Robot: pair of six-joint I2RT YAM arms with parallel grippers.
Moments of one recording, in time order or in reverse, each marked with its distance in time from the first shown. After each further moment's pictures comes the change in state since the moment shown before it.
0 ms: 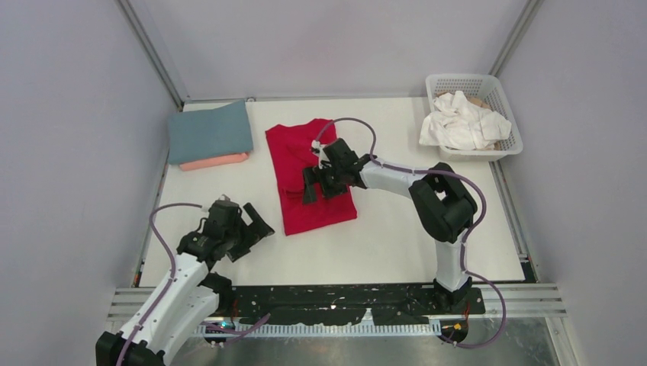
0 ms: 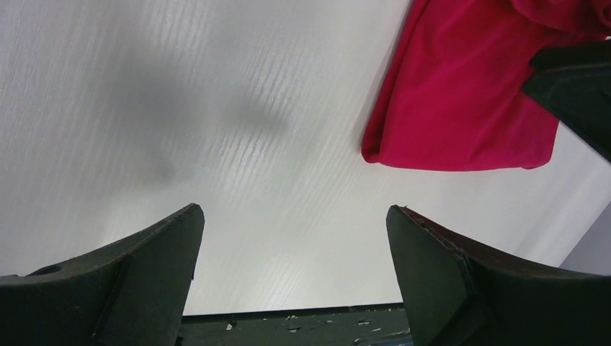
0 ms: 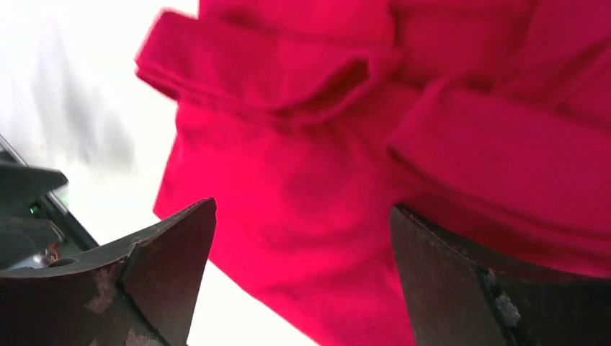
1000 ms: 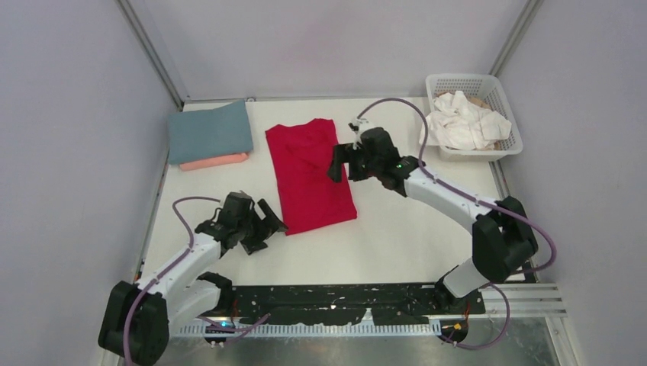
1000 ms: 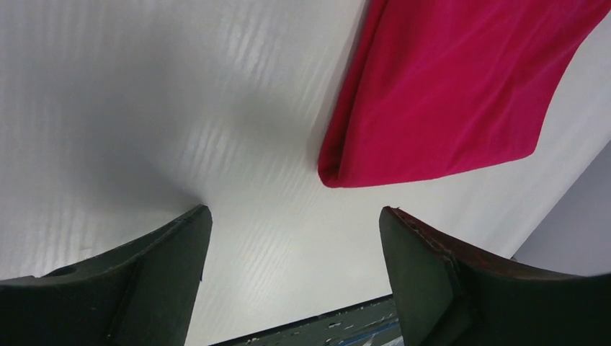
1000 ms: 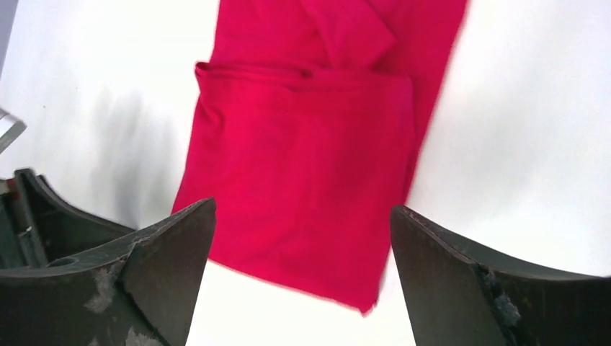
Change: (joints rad) left arm -0.031 0.215 -0.047 0.262 0.126 -0.042; right arm -0.077 -0.360 -0.126 0.087 0.282 -0.009
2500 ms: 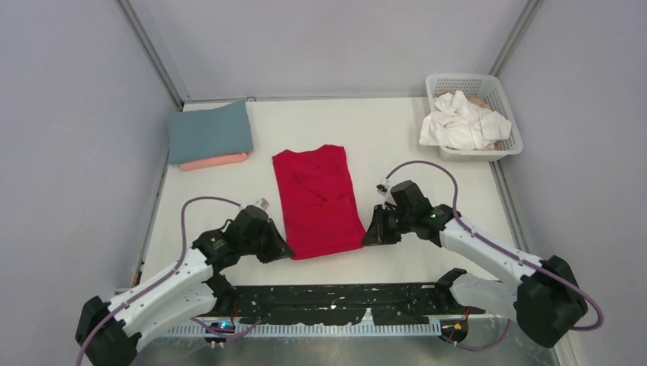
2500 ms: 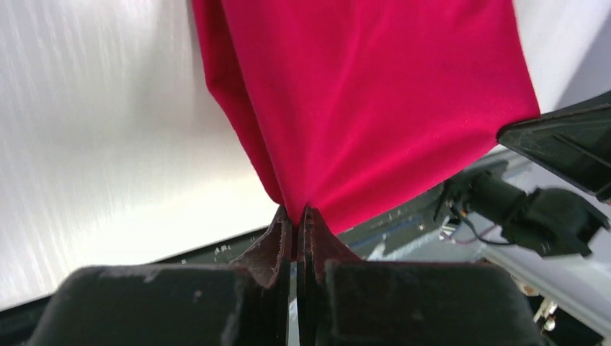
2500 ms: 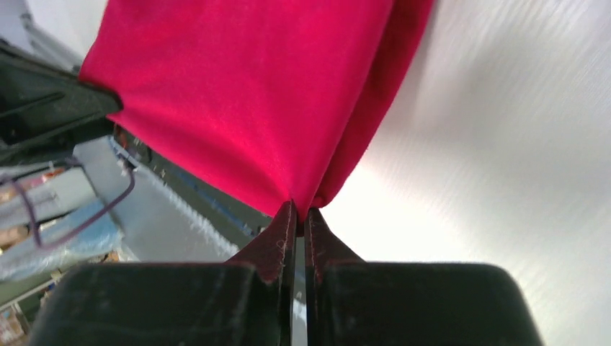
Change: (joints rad) left arm -0.361 -0.084 0.064 -0.107 -0.034 -0.087; right arm -0.032 -0.459 -0.594 -0.187 -0.331 0.294
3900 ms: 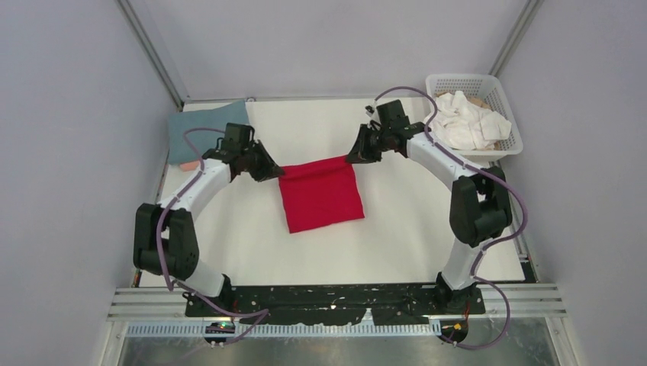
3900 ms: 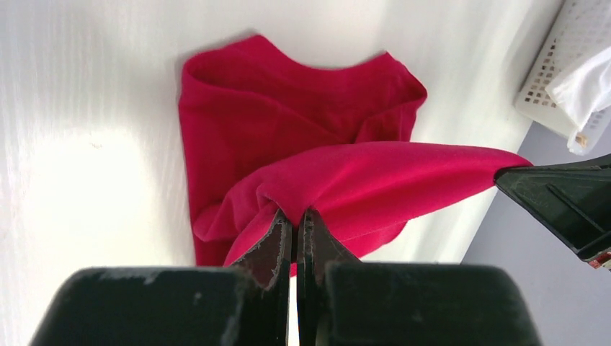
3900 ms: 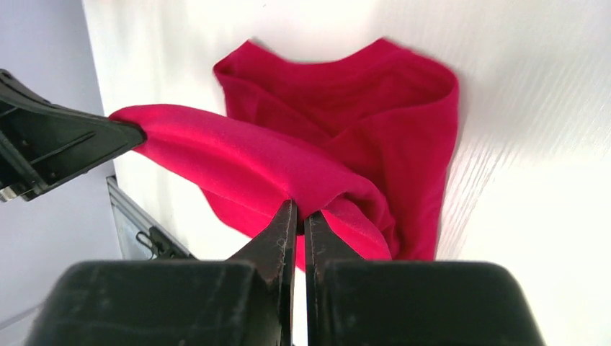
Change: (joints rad) left arm 0.497 0.657 0.610 0.085 0.175 0.291; right arm -0.224 0.631 0.819 -0.090 -0.050 -0.121
